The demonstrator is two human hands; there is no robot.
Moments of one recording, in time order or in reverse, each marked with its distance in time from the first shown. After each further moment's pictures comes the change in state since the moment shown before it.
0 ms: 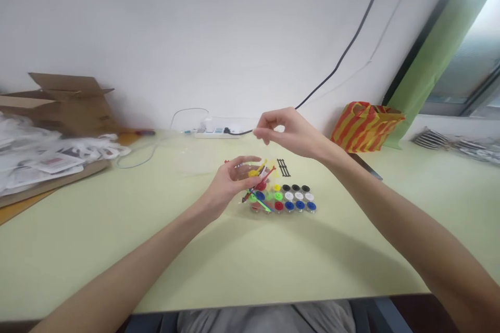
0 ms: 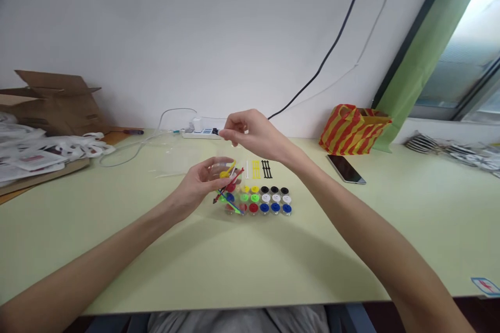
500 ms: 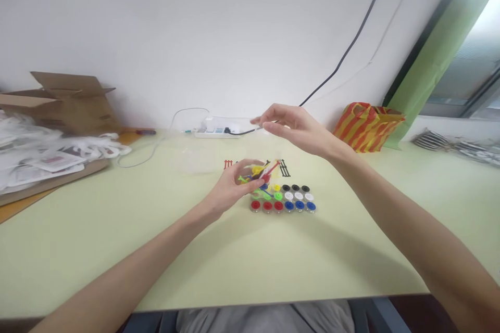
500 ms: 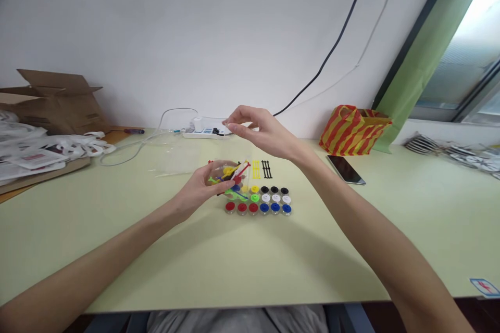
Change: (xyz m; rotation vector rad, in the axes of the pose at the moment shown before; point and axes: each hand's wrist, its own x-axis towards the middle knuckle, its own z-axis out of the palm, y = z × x) left_hand -0.002 0.002 0.007 0.164 0.026 -0.009; right_hand -0.007 0.010 -0.013 0.126 0.000 -0.006
